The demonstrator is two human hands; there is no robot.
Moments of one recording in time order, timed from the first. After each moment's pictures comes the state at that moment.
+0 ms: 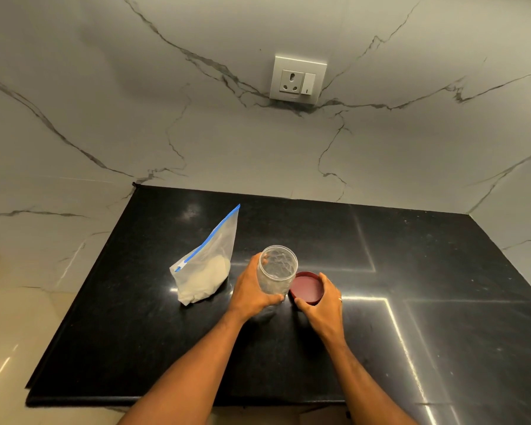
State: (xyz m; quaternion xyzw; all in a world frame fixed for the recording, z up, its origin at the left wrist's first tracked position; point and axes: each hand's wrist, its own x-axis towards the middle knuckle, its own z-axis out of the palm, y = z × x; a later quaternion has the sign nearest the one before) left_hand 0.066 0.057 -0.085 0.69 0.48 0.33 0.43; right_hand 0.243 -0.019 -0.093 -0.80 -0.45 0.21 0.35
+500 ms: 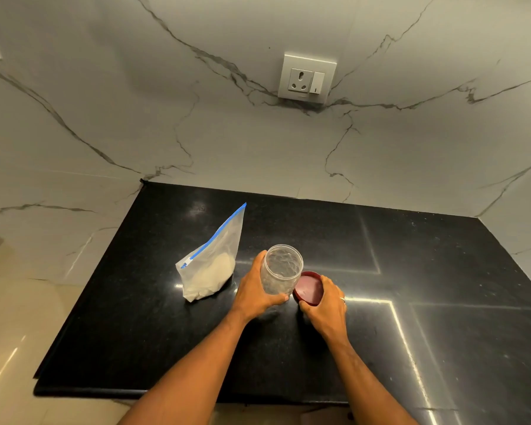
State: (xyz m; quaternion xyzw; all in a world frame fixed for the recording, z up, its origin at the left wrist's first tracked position) left_hand 0.063 0.051 -0.082 0.67 0.48 0.32 0.47; right_hand 0.243 -0.016 -0.091 -0.82 -0.47 0.20 0.27
